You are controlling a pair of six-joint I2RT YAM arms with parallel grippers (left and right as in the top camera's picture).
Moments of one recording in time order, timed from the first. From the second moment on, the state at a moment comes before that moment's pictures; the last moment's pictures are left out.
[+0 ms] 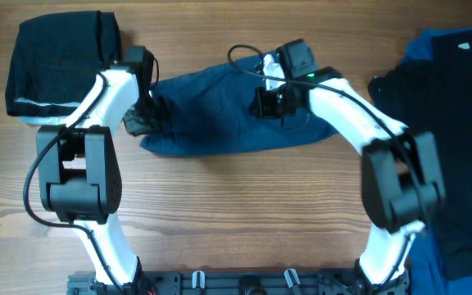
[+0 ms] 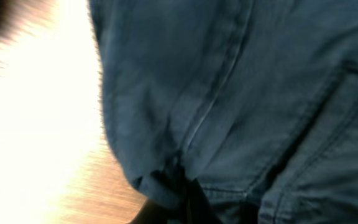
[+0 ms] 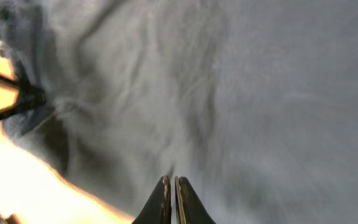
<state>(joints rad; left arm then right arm) -0.07 2.04 1.48 -1.01 0.00 -0.43 0.35 1.97 1.42 -0.60 -0.52 0.26</state>
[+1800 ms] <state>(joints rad) -0.10 1.90 1.65 -1.08 -0.04 -0.42 0.57 2.21 1.36 -0.02 -0.40 0.64</state>
